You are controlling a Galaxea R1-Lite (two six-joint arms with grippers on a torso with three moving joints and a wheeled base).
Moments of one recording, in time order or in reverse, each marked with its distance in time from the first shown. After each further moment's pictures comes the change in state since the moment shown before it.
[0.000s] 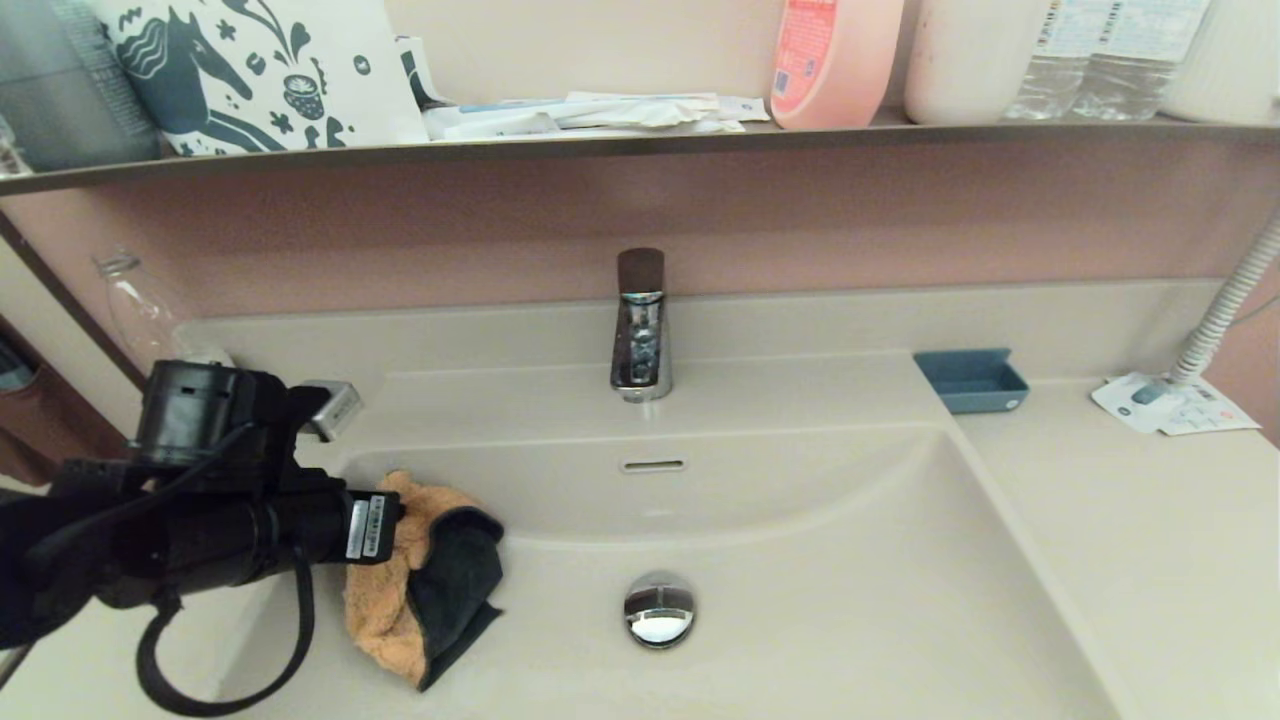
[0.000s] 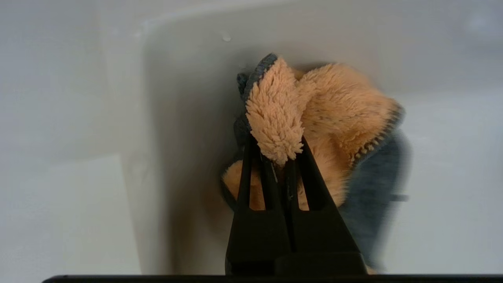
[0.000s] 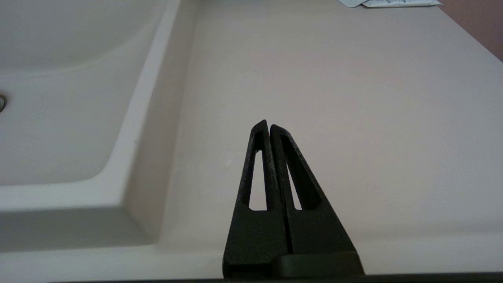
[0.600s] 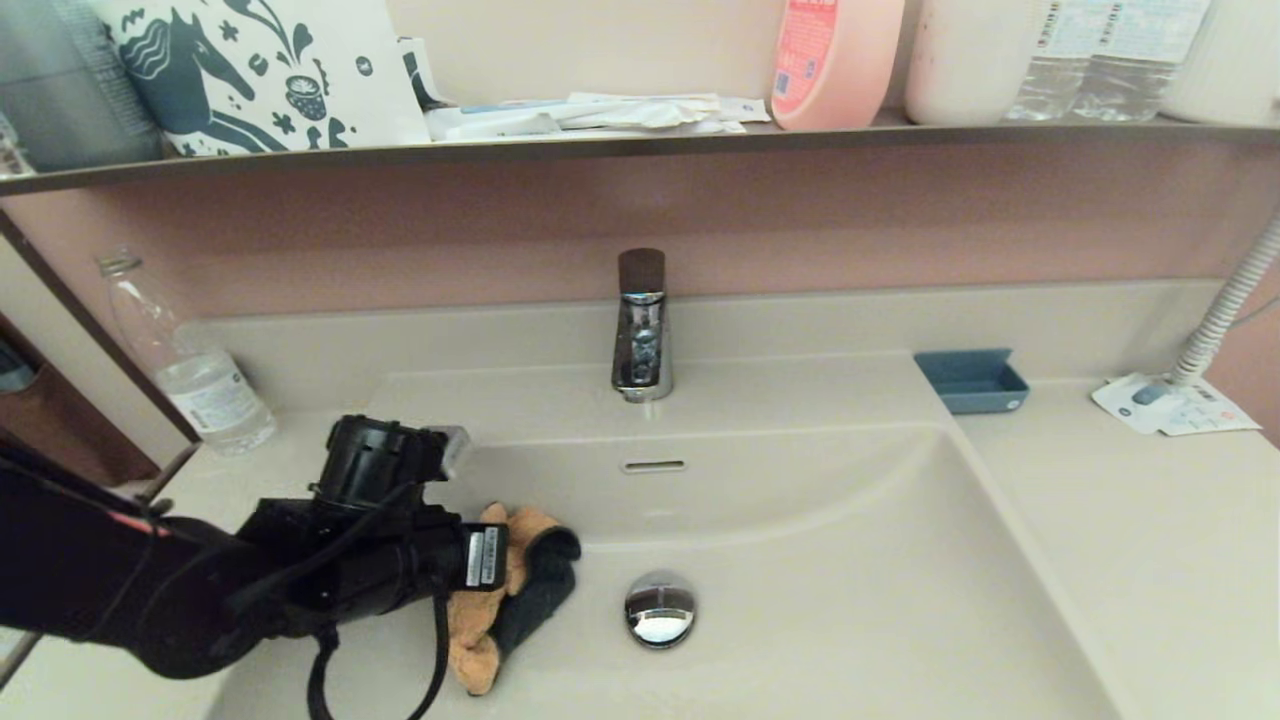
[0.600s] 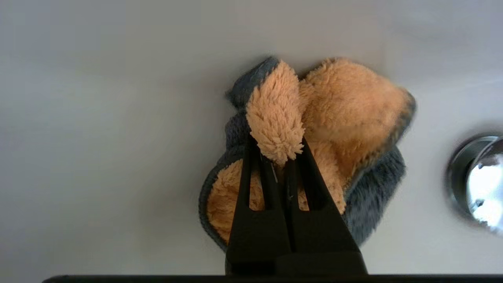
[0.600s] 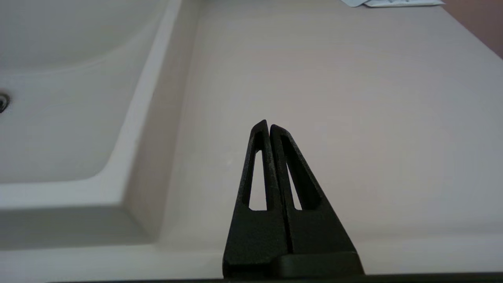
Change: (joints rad) left arm -0.257 0.214 0.046 -0.205 0.093 -0.252; right arm 0.000 0.000 0.000 0.000 0.000 0.000
